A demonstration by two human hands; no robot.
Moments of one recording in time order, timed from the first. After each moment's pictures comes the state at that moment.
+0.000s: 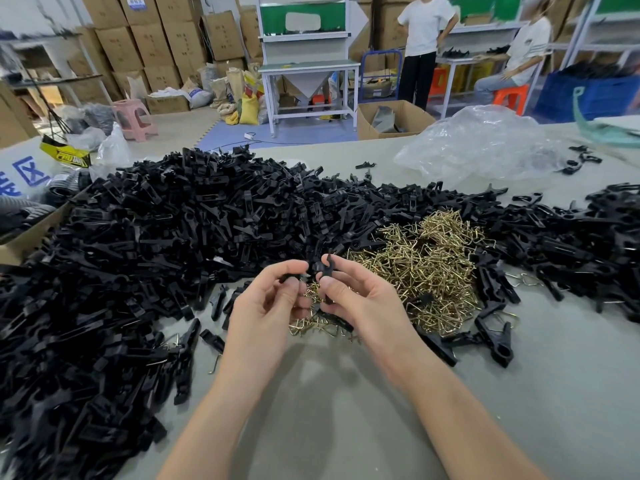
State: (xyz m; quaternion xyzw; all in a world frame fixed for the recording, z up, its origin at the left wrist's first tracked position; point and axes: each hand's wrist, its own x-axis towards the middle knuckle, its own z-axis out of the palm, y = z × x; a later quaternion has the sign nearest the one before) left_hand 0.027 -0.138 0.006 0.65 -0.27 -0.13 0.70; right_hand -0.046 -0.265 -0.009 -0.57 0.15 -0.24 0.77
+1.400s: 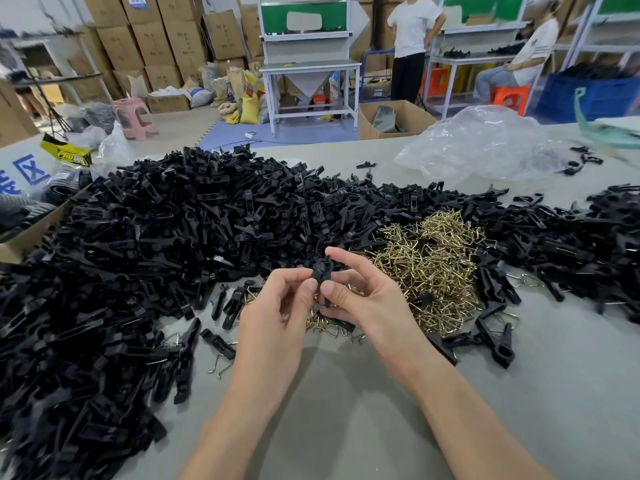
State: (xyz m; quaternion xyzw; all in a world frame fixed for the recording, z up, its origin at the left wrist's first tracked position) left_hand 0.019 -0.141 -0.003 0.72 -0.33 -0.01 0.62; right_hand -0.052 -0.271 -0.006 -0.59 0.09 -0.24 0.77
